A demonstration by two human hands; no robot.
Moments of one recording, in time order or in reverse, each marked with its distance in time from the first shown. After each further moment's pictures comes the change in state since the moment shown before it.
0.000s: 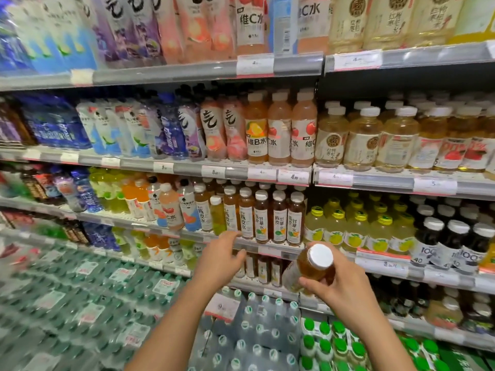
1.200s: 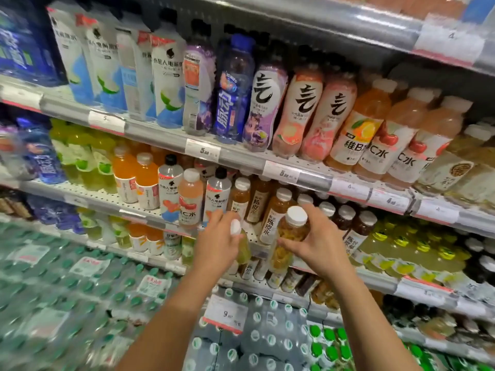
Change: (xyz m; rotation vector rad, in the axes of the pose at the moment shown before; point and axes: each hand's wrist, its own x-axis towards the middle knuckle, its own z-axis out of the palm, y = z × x) left_hand 0.140 -0.211 -0.025 -0.286 0.058 -0.010; right_hand 0.201 -0.130 0.197 -0.331 -0.006 -0.070
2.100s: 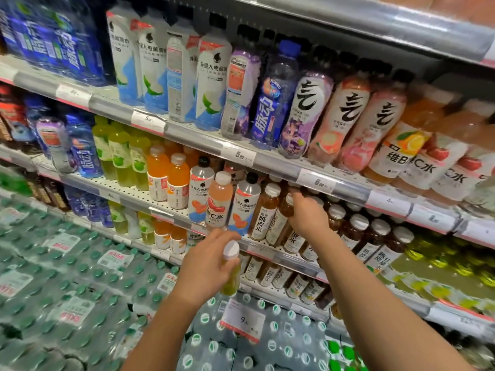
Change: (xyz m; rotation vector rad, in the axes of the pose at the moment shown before) left_hand -0.044 -0.064 -0.049 0.015 -0.011 0.076; right_hand 0.111 -0.021 0.084 -0.486 -0.191 0.093
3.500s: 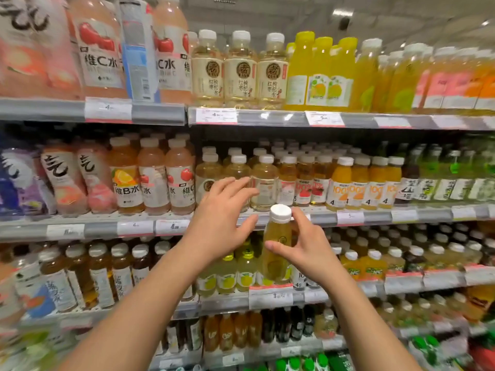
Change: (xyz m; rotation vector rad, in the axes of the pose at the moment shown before) left_hand 0.030 0.518 0.168 0.137 0.092 0.779; right_hand -0.271 0.454 -0.161 0.739 0.416 -0.010
